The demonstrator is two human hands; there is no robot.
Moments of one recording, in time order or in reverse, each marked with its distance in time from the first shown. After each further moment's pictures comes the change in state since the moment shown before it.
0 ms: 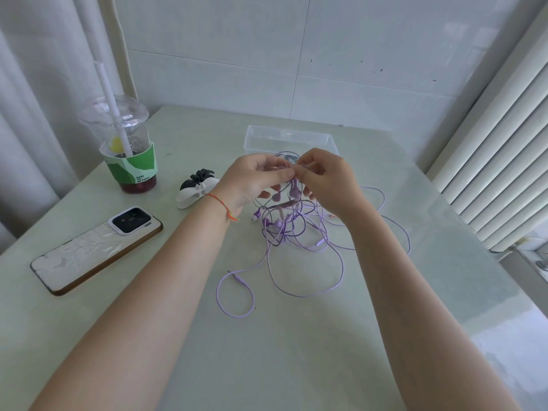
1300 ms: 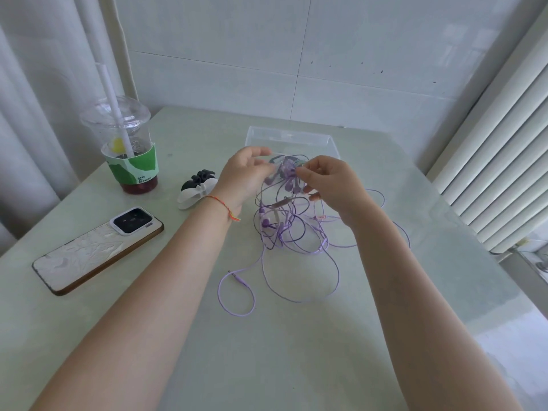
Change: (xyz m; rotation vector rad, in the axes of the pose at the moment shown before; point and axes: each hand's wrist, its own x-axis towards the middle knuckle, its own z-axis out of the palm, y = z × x) left_hand 0.011 -0.006 -0.003 0.023 0.238 0.023; right_hand -0.001 0.001 -0.005 0.196 -0.077 0.187
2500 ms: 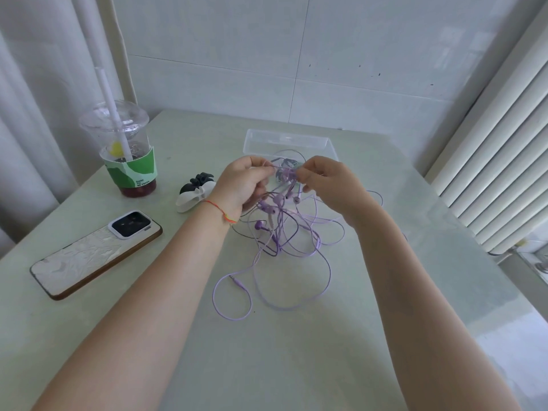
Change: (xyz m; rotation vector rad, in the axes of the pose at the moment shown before) left_hand -0.004 -0.001 0.000 -0.256 -0.067 -0.100; right_hand 0.000 -0.003 -0.006 -0.175 -0.040 -0.053
